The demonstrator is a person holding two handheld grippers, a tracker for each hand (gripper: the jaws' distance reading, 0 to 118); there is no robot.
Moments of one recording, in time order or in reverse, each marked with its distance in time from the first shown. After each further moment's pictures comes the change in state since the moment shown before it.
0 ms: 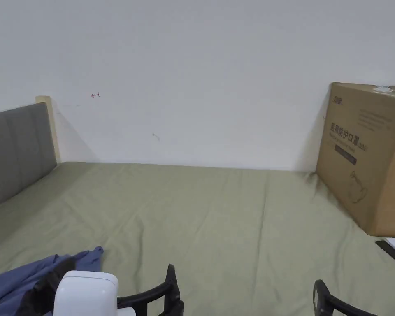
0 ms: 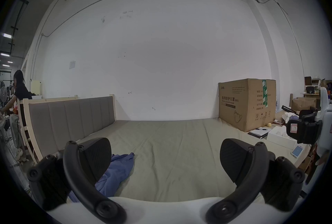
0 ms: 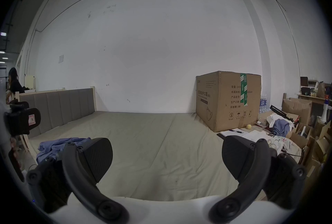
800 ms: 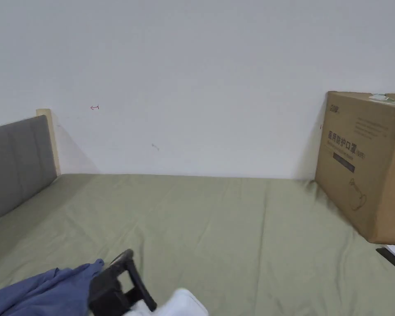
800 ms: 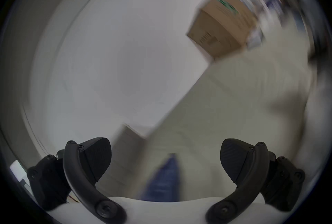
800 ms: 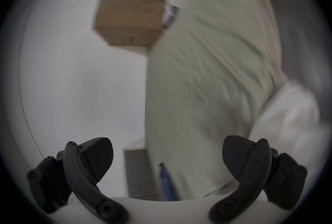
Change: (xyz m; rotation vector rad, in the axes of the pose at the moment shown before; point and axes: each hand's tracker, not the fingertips) left arm 0.045 -0.005 -0.031 -0.184 -0.025 -0.660; right arm 0.077 -0.078 -0.031 -0.388 -0.105 -1.381
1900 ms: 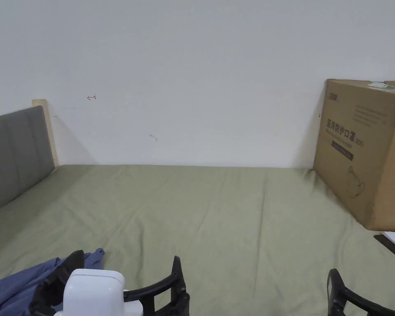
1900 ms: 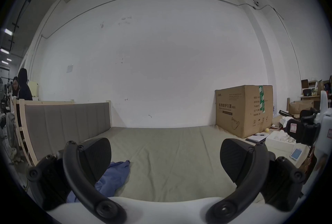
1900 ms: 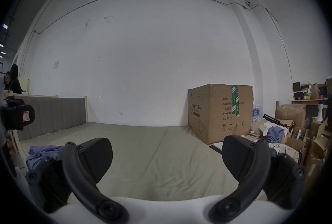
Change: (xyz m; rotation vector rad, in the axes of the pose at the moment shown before) left arm -0.032 -0.032 0.024 0.269 0.011 0.667; right arm -0.066 -0.065 0.038 0.552 0.135 1.371
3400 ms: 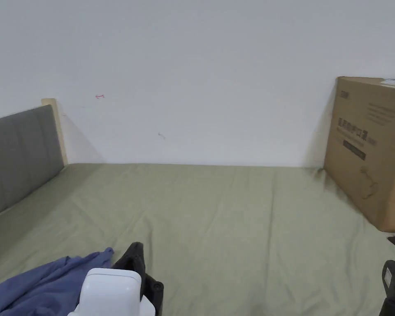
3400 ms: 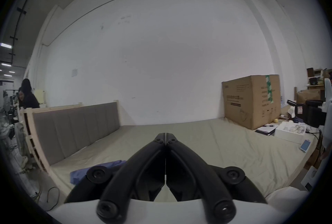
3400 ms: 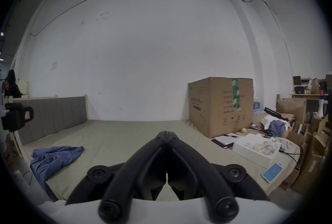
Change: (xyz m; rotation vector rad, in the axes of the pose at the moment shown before) left arm -0.005 0.002 0.000 -0.054 0.098 -0.070; right arm -0.005 0.001 -0.013 -0.058 0.021 -0.028
